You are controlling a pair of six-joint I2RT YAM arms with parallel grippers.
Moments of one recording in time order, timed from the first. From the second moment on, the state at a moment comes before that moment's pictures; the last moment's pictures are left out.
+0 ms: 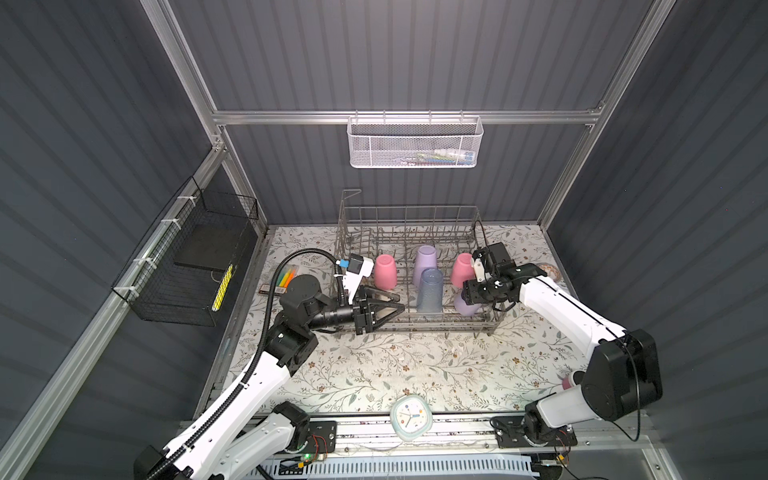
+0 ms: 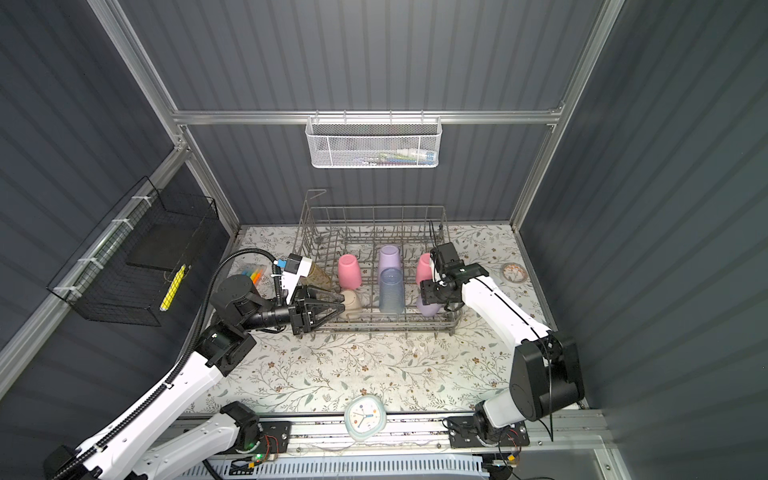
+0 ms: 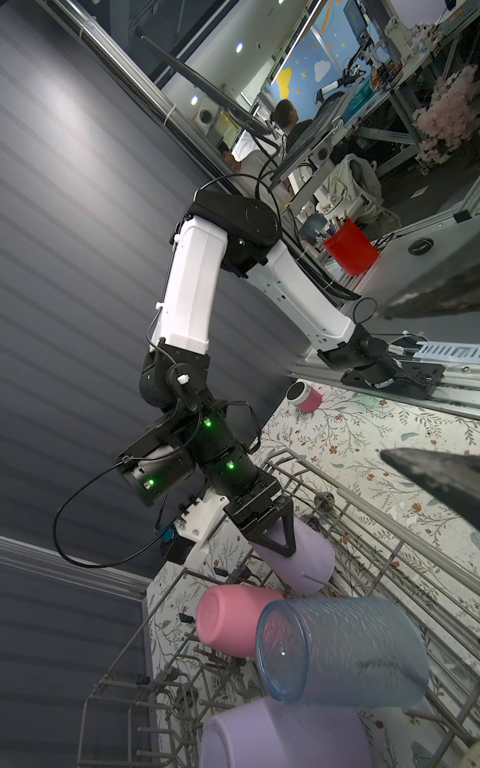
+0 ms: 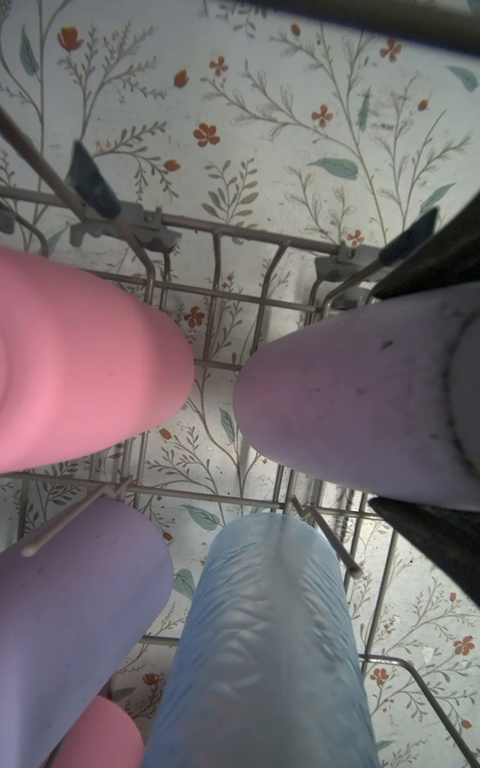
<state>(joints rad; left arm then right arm) -0.56 0.91 0.80 0.10 0.90 -0.54 0.34 1.49 1.14 -0.76 0.01 0.20</state>
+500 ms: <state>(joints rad) -0.56 0.91 0.79 0.10 0.90 -0.54 0.34 1.49 1.14 -0.76 0.02 0.20</state>
